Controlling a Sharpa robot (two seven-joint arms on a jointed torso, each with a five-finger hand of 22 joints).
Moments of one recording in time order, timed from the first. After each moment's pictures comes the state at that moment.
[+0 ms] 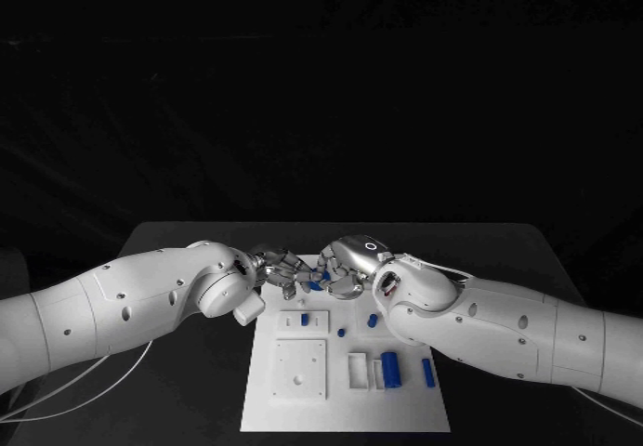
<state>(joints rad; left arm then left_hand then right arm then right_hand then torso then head) 1.33 -0.66 -0.14 1.31 -0.46 -0.07 -0.21 1.49 0.09 -0.08 0.28 0.36 0.94 0.12 0.27 0.49 1.14 0.01 0.57 0.44 1.17 -0.09 1.05 0.81 0.08 0.92 -0.12 0.91 1.31 1.23 -0.52 -0.11 1.38 -1.65 -0.44 -0.24 1.03 -0.18 0.81 -0.19 0.05 1.02 0.08 0.32 0.49 1.08 -0.02 1.22 1.11 1.31 -0.12 1.19 1.15 0.20 1.24 -0.07 1.08 1.31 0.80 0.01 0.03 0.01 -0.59</state>
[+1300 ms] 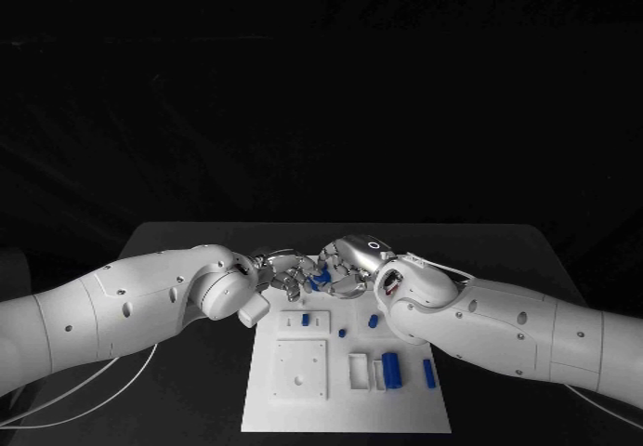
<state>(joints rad) 1.33 -0.67 -0.15 1.32 -0.32 -0.09 -0.19 0.74 0.08 0.71 -0.32 0.37 1.07 0.07 0.32 0.68 1.27 0.00 0.54 0.53 1.18 -0.12 1.08 0.85 0.05 0.93 -0.13 0.94 1.31 1.23 -0.51 -0.11 1.35 -1.58 -0.45 -0.22 1.02 -0.28 0.77 -0.14 0.05 0.90 0.12 0.24 0.46 1.02 0.04 1.18 1.09 1.27 -0.07 1.16 1.15 0.20 1.21 -0.08 1.05 1.31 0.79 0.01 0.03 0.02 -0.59</state>
